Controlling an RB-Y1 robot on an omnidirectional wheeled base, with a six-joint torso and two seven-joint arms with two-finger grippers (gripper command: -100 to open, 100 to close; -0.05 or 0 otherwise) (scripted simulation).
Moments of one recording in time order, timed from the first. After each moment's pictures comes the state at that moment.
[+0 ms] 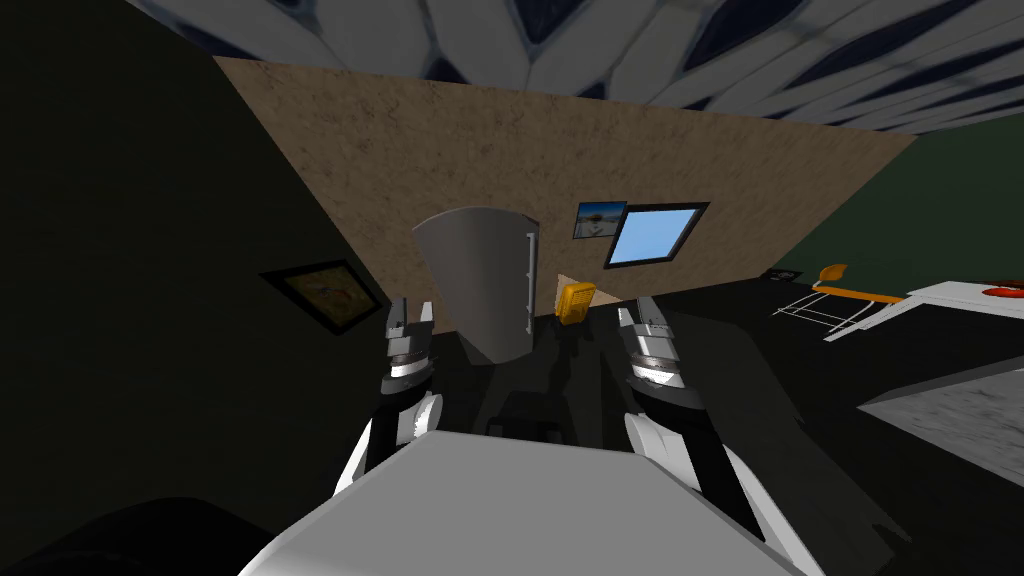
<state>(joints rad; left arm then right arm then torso) 0.53 -0.02 0.07 -2.35 -0.04 -0.61 -0.07 0.55 -0.02 -0.06 -2.35 0.09 -0.41 0.07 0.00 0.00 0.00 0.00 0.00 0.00</state>
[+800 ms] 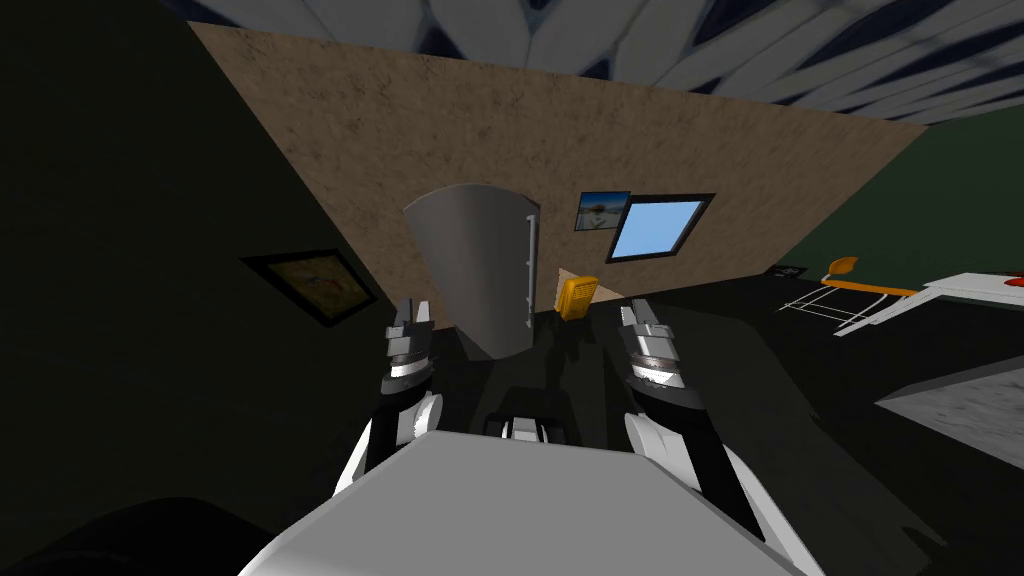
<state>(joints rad) 0.53 -0.02 0.07 -2.35 -0.04 -0.61 -0.07 0.55 -0.02 -0.06 -2.35 0.09 -0.41 0.07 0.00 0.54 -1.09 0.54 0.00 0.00</state>
